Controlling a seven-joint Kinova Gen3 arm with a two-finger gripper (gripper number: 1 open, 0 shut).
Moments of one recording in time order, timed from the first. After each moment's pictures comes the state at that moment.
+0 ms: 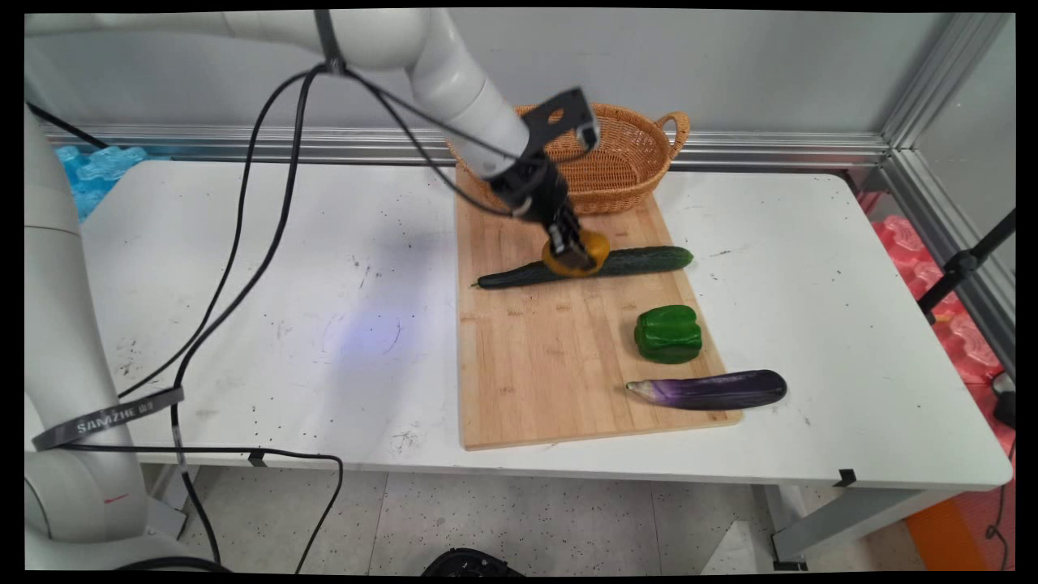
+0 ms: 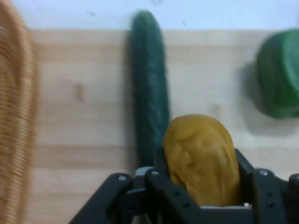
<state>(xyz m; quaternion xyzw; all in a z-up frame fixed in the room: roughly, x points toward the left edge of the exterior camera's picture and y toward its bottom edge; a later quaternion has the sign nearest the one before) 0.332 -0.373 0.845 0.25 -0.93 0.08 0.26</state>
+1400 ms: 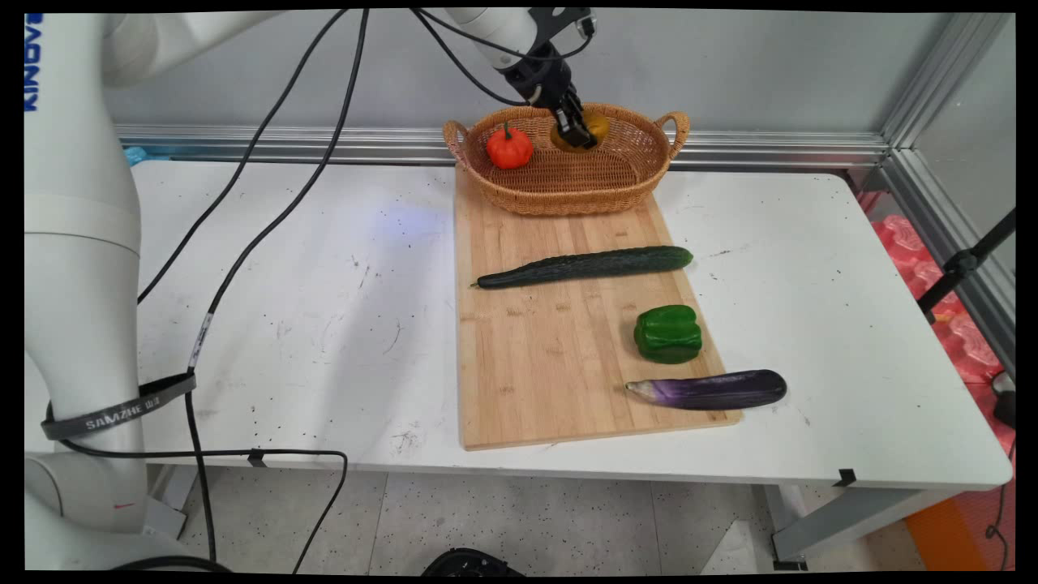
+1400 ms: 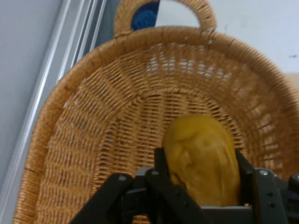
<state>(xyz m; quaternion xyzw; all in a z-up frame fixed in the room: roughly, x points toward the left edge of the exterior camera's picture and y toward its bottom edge) 0.398 -0.535 0.863 0.23 -0.92 0.19 0.27</state>
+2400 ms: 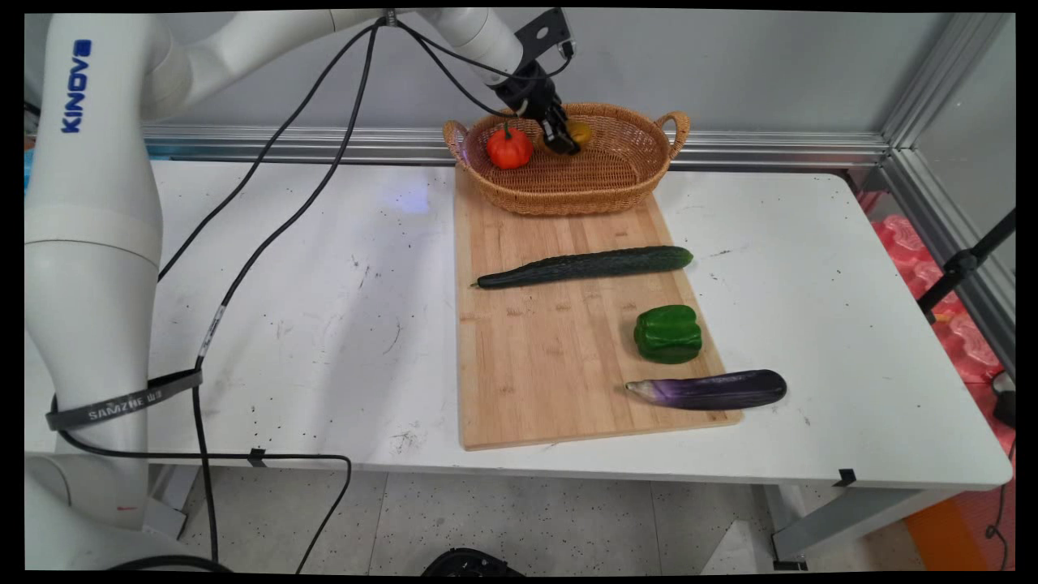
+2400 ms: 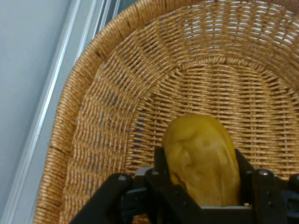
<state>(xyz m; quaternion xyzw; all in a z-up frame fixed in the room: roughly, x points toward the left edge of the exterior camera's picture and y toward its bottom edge) 0.433 -0.575 0.815 0.24 -0.91 0.19 0.27</state>
